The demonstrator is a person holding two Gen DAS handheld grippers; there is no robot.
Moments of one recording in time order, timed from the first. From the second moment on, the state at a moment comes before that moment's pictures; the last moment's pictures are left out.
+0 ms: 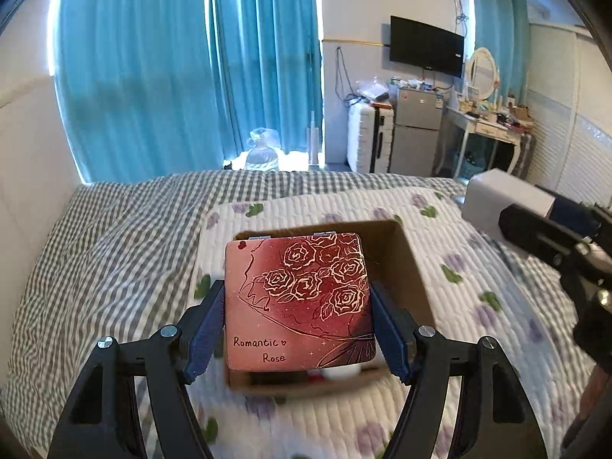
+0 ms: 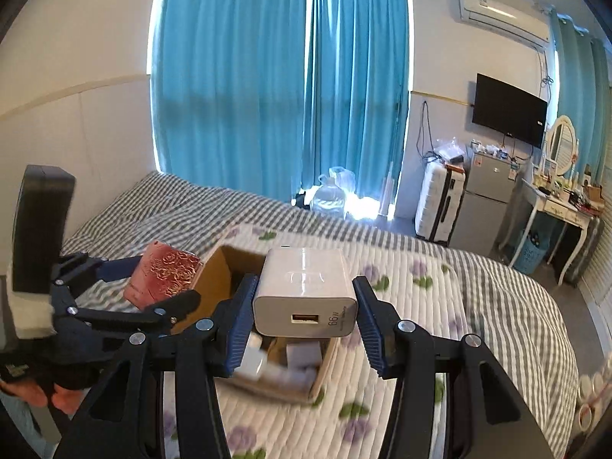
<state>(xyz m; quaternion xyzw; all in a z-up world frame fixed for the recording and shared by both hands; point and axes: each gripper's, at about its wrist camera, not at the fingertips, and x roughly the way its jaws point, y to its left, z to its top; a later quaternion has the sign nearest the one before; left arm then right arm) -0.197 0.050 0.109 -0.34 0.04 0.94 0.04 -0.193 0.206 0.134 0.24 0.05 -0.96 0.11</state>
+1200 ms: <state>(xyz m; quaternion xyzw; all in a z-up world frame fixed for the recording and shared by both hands) -0.256 0.018 0.038 -0.34 0.07 0.94 0.01 -0.328 0.185 0.020 0.35 0.04 -0.93 0.12</state>
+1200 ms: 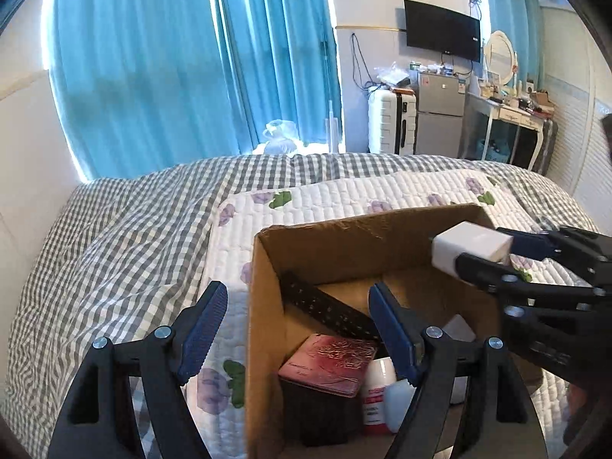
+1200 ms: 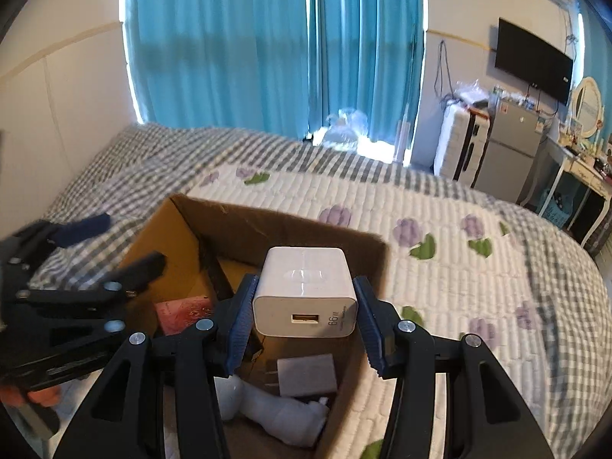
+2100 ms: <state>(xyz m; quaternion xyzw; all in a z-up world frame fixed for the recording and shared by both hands) -0.117 0.026 0.200 -0.19 0.04 0.98 0.04 -0.207 0.219 0.177 0.26 0.02 -0.96 0.06</state>
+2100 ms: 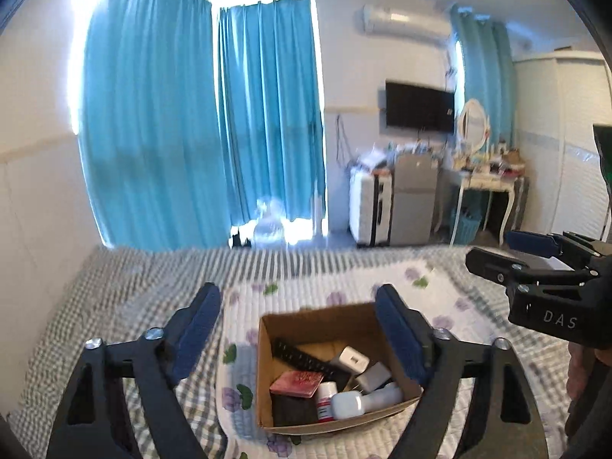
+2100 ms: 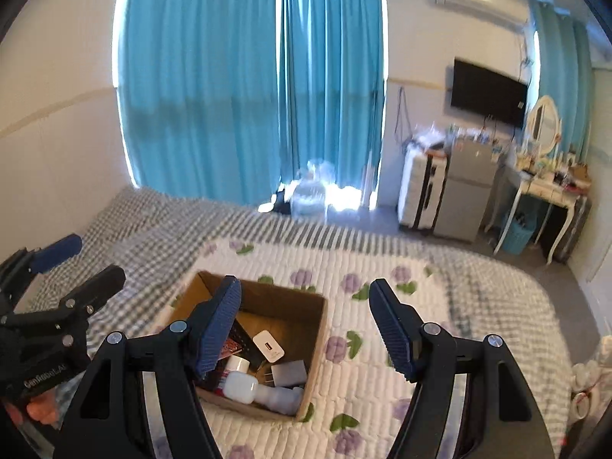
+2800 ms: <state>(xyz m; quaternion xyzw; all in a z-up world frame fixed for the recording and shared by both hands) -0.063 0.002 0.113 -0.14 0.01 0.99 0.00 -0.115 0.218 0.130 0.17 0.01 -0.98 0.02</state>
